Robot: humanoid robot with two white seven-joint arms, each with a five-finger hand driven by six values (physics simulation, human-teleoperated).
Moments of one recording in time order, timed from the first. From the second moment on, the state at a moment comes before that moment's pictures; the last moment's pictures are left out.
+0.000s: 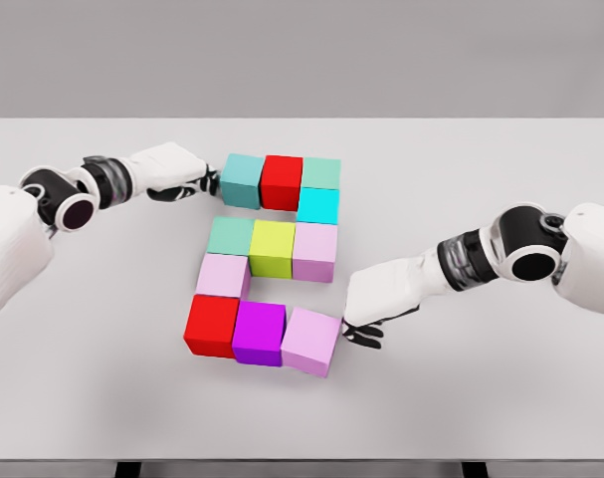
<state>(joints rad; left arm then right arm) -0.80 0.52 -0.78 -1.12 -0.68 -0.29 -0.43 -0.99 -0.74 1.33 -1.58 0.23 -0.61 0.61</state>
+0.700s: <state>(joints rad) -0.77 0.75 -0.77 -1.30 -0.34 -0.41 -0.41 -1.05 -0.75 1.33 -1.56 0.23 -0.61 0.61</state>
